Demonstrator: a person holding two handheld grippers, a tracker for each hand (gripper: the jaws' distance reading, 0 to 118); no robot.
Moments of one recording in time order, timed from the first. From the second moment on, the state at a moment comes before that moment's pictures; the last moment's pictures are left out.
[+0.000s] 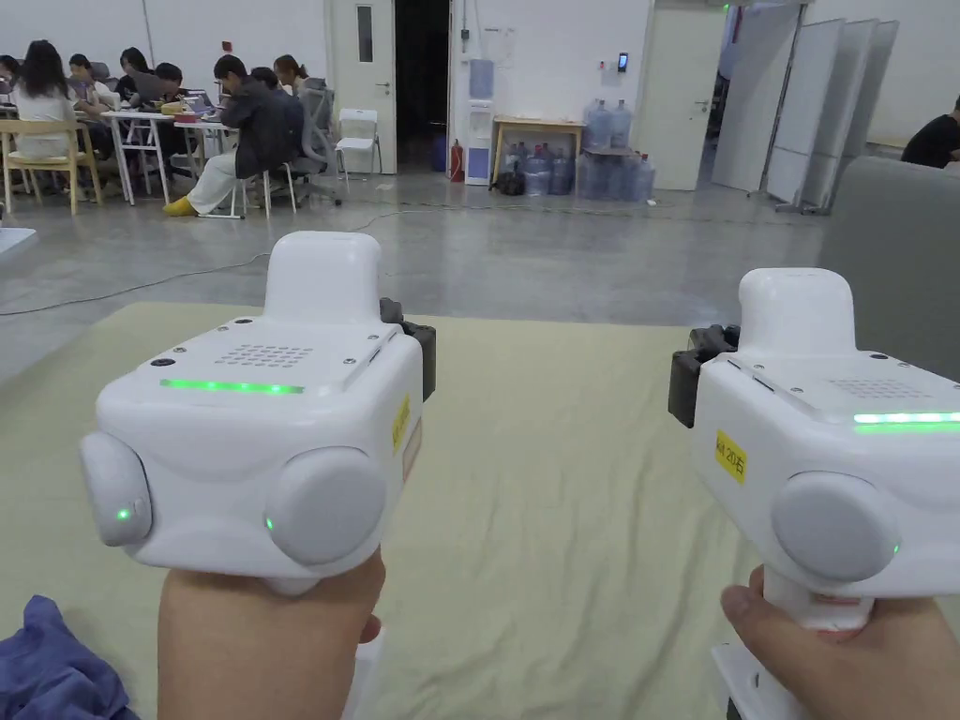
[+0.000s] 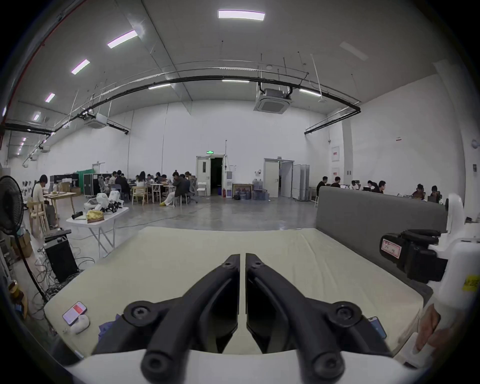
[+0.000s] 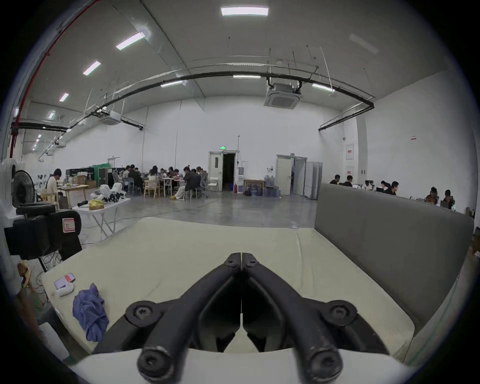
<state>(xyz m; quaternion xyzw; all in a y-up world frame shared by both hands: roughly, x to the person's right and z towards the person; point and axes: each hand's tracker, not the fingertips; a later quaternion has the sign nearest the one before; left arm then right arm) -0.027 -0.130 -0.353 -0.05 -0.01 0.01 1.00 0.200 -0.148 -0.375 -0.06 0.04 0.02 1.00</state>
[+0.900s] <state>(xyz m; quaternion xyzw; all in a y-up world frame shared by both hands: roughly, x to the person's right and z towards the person) -0.307 -0.241 -0.315 -0.23 0.20 0.09 0.95 -0.058 -0.177 -0.348 -0.09 0.43 0.04 0.89</state>
